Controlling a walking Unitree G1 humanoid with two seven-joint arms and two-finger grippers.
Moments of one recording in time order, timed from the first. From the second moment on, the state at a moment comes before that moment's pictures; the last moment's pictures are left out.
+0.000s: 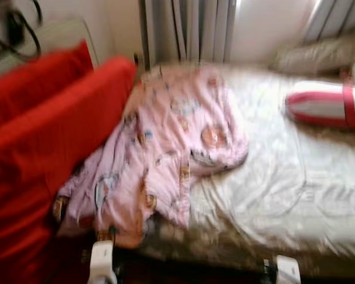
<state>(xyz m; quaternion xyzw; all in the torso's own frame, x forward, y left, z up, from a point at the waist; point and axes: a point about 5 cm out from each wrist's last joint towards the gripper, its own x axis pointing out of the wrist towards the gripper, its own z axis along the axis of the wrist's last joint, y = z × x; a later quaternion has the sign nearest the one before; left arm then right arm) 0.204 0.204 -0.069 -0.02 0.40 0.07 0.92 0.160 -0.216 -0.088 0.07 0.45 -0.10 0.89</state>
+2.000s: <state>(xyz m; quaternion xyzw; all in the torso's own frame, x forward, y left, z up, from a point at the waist) 0.204 0.196 -0.070 -0.03 0.39 0.06 0.92 0.172 -0.244 -0.077 0.08 0.42 -0.12 0.89</state>
